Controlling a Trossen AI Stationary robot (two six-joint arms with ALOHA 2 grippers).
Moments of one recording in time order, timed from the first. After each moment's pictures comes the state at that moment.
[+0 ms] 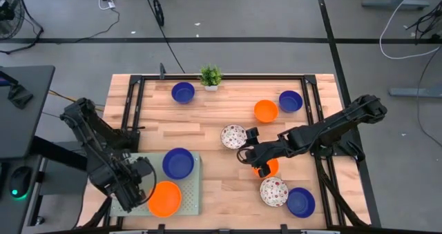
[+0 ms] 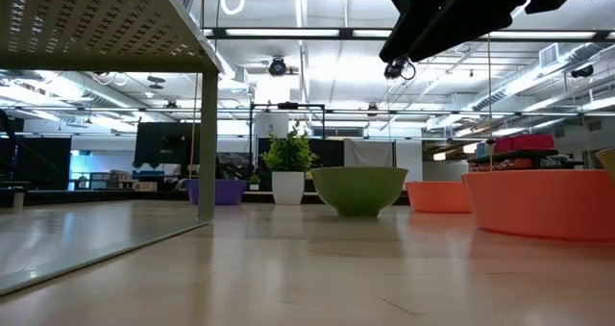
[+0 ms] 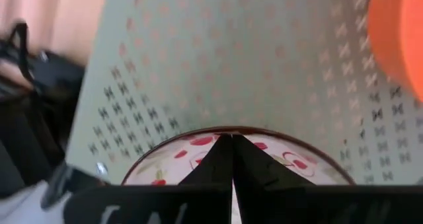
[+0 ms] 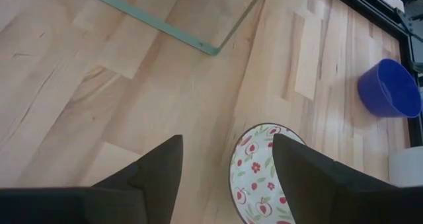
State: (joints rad) left arm -0.93 1.46 1.43 -1.57 -0.07 -1.37; right arm 0.37 1.44 1.02 -0.40 0.30 -0.22
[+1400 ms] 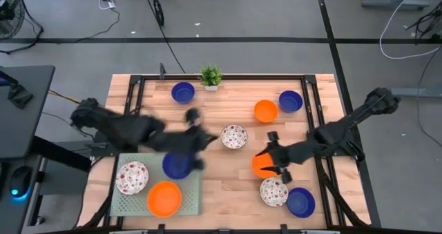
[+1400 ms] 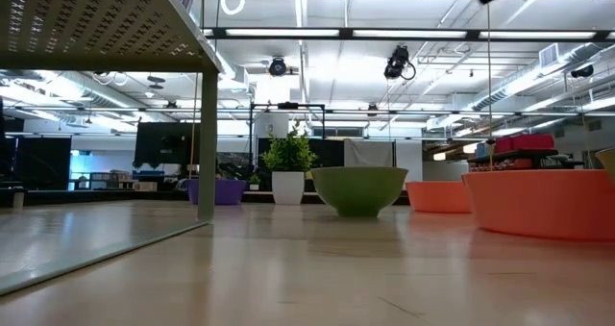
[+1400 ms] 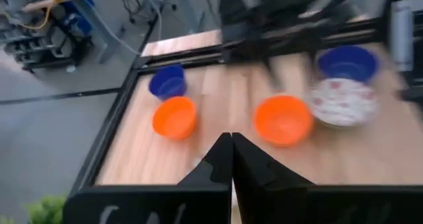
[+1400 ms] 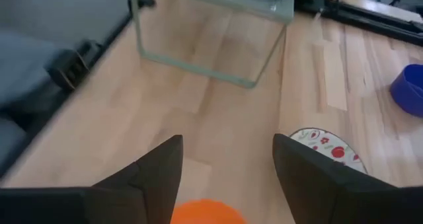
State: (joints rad) left arm -0.36 1.56 1.70 -0.73 -0.58 -0.05; right arm 0.54 1.12 0.86 -0.38 0.29 0.05
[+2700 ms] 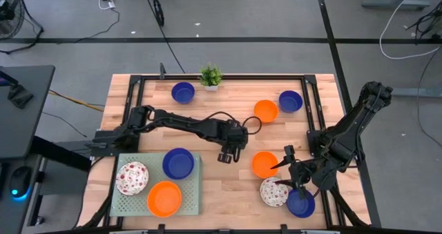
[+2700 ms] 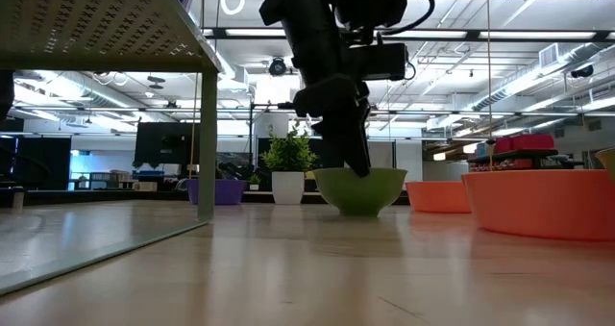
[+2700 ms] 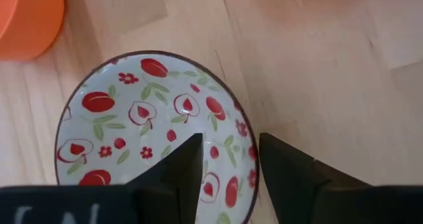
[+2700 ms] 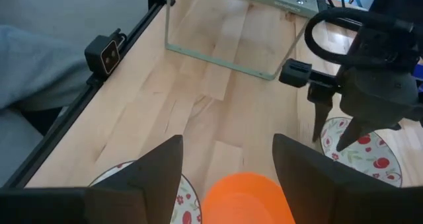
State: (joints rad) left arm -0.07 2.15 1.70 -0.66 -0.15 0.25; right arm 0.89 1.09 0.78 -0.40 0.61 0.25
